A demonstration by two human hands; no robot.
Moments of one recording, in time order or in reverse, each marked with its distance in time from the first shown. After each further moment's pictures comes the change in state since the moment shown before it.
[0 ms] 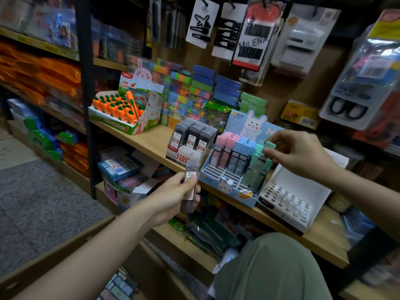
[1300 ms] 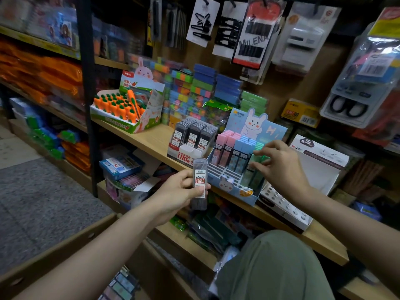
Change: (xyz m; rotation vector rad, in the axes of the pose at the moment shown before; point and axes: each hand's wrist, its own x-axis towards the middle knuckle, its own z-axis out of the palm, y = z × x) left_hand -0.005 -0.001 0.005 0.208 0.007 0.122; right_hand -0.022 -0.004 0.052 -0.073 0.121 -0.063
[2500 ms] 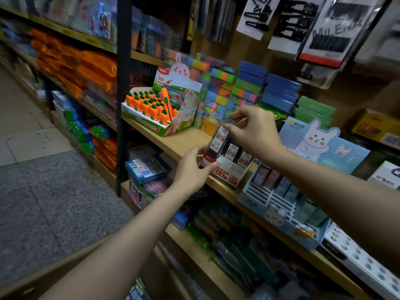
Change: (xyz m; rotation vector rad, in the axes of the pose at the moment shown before) left_hand 0.092 0.012 -0.075 0.511 0.562 0.243; right_hand 0.151 -0.097 0.103 0.250 0.050 -0.125
